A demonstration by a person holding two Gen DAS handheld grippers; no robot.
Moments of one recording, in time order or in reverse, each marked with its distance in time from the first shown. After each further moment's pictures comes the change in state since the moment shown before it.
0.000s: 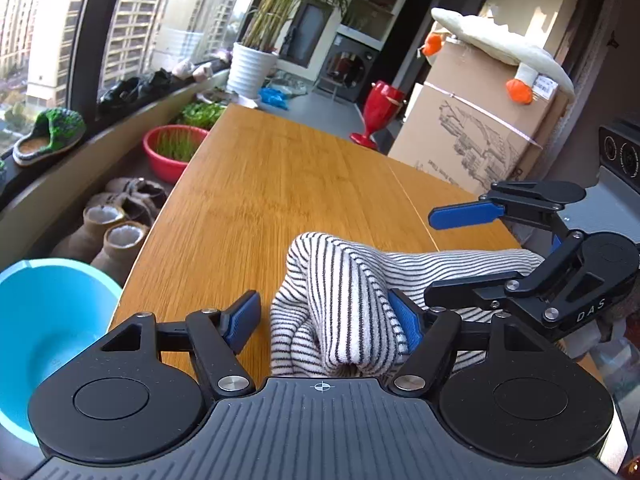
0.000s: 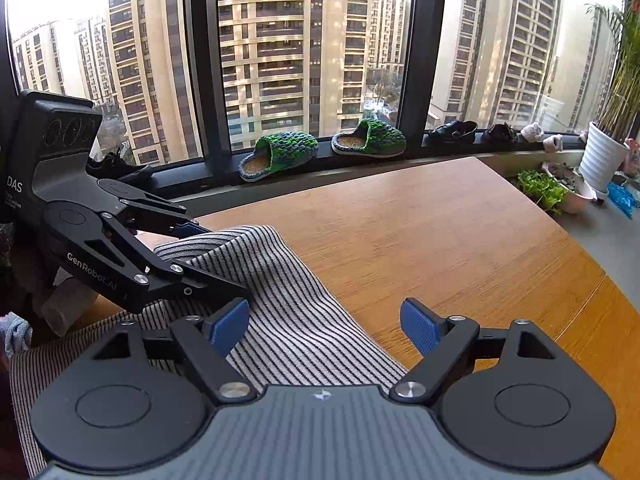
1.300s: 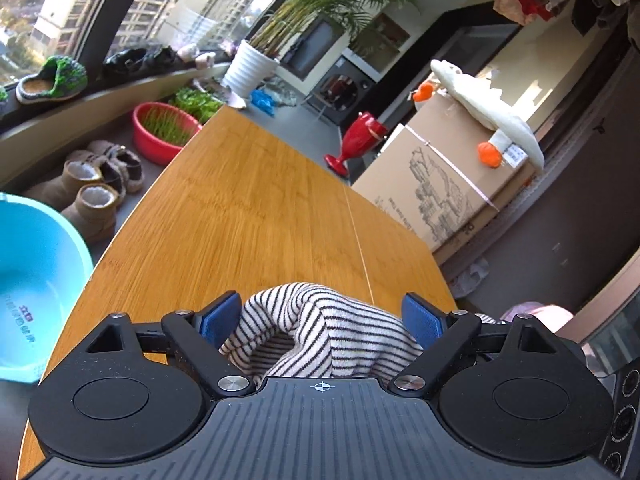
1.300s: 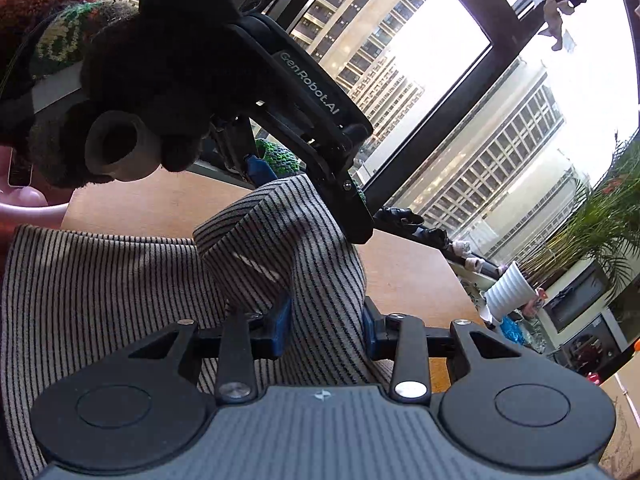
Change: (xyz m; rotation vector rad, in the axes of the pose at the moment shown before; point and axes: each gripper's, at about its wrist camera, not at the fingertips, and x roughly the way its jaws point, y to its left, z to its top) left arm -0.061 -0.013 -0.012 -0.187 -0.041 -0.098; right arm -0.032 0.175 -0.086 -0.507 -0.125 -0.419
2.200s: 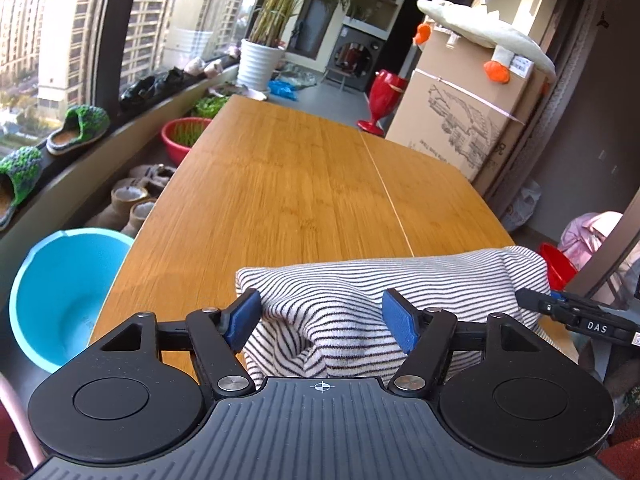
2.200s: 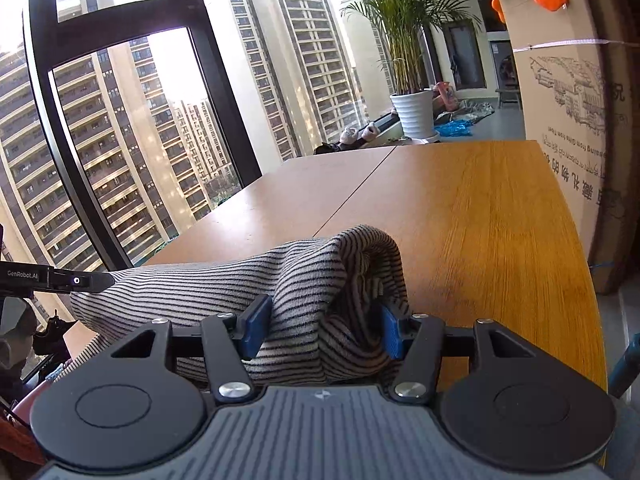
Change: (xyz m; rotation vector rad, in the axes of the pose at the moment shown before) left arm -0.036 -0.045 -0.055 0.194 0.106 0.181; right arm -0.098 -0.088 -0.176 1.104 -0.014 -0.076
